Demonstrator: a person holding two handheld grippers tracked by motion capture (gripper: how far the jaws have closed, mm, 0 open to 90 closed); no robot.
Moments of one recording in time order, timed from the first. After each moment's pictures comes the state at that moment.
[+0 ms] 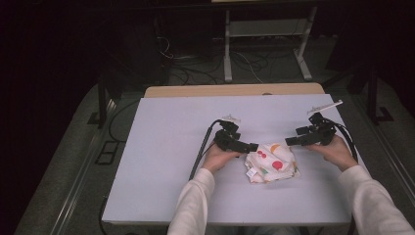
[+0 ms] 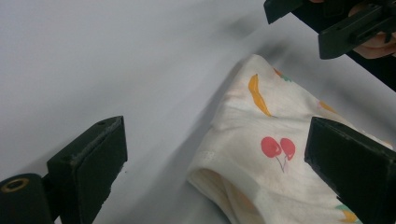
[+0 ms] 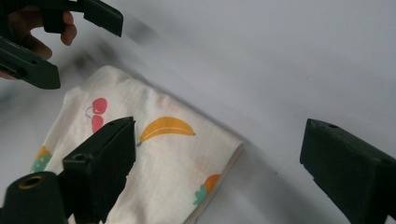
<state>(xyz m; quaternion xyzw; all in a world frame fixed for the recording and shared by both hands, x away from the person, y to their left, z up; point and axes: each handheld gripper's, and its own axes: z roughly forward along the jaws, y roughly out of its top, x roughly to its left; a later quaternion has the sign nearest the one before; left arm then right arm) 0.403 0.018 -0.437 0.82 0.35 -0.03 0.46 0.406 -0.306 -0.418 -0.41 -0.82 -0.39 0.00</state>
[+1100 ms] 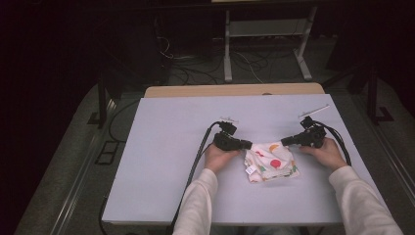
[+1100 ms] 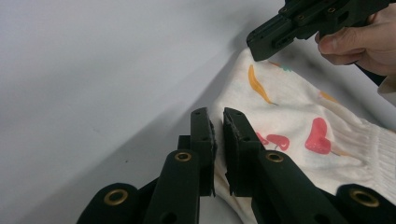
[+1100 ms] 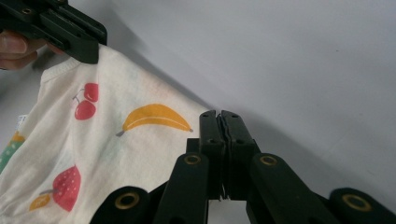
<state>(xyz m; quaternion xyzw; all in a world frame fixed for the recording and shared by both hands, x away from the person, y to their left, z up) 0.413 0.024 -0.452 0.81 0.35 -0.08 0.46 0.423 -0.298 -0.451 -0.41 -0.83 -0.38 0.05</state>
